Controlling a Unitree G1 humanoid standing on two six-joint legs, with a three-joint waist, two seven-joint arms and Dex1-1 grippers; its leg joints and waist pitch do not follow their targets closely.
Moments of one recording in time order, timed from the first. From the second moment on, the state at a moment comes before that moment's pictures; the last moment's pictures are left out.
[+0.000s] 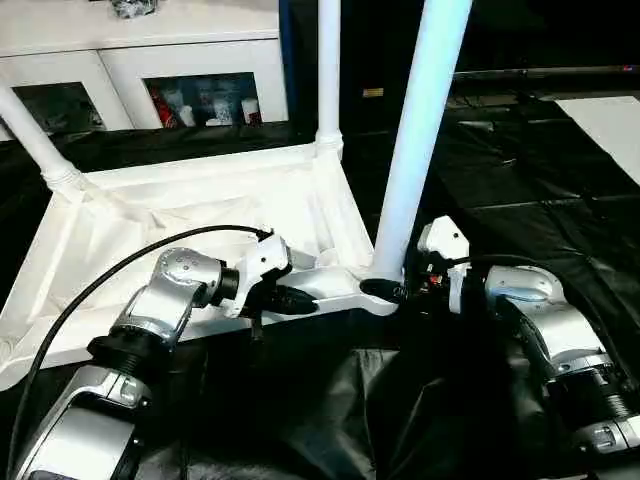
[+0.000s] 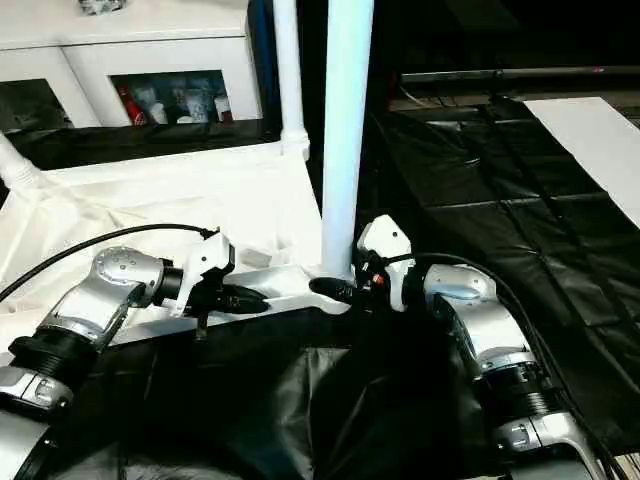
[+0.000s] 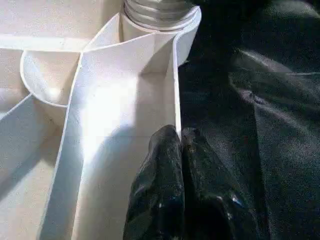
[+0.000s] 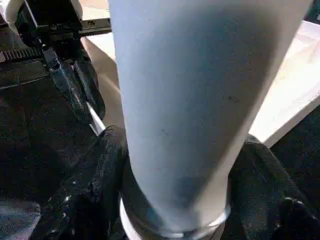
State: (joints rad) left arm -0.62 0.38 -0.26 0.63 -0.02 0.09 -1.30; right arm -0.45 -0.43 0.19 0.33 0.22 0.18 0.99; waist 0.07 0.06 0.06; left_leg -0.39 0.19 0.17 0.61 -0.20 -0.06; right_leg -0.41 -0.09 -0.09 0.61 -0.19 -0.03
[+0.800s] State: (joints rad) left arm -0.73 0.18 -0.22 0.79 0.05 0.23 -0.83; right arm -0.64 -0.10 0.00 0.73 0.18 0.13 0.25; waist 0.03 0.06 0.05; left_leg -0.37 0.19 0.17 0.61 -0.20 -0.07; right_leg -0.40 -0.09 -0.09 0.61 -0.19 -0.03
